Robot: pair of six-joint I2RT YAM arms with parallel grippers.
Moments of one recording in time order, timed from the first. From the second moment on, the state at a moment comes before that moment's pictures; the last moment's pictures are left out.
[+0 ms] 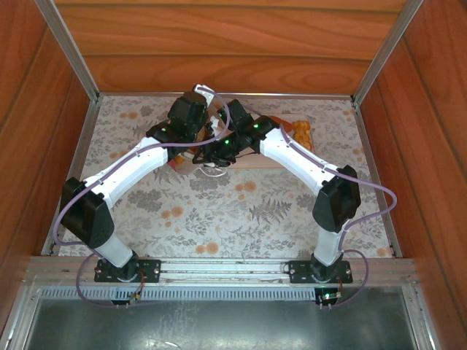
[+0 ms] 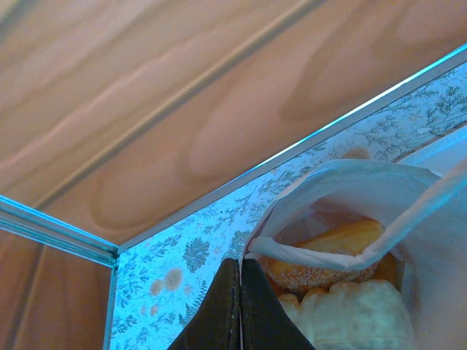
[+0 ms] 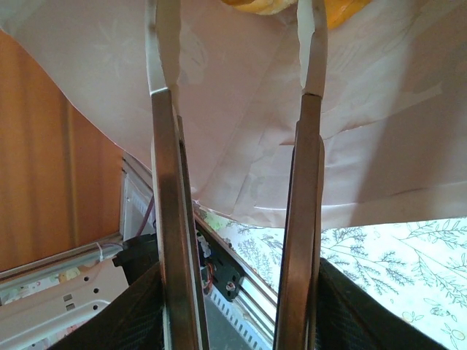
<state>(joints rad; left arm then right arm) -0.64 1.60 1.41 -0.27 -0.62 0.29 0.78 1.85 1.72 -0.84 -0.64 0.62</state>
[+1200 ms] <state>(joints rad) -0.64 1.61 1.41 -0.27 -0.64 0.28 0.78 1.70 1.69 -0.89 -0.49 0.61</state>
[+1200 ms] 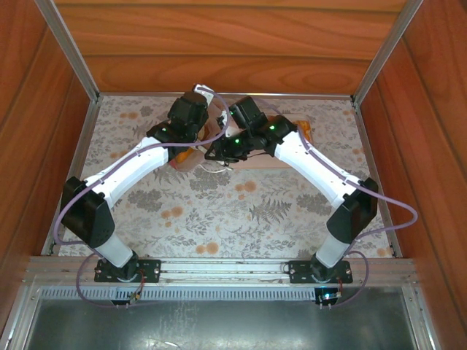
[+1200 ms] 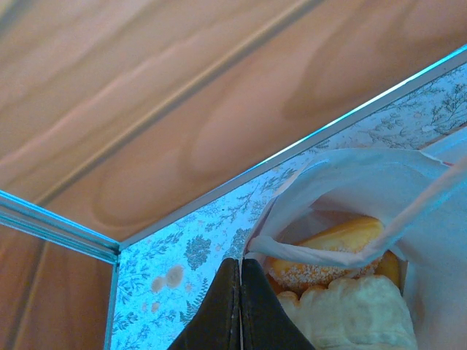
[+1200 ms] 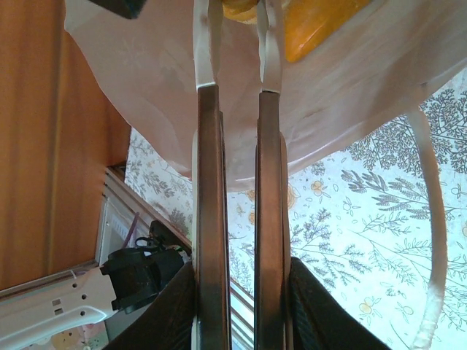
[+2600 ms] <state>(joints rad) -0.56 1.68 1.49 -0.31 -0.68 0.28 0.66 1.30 1.67 -1.14 -0.33 0.53</state>
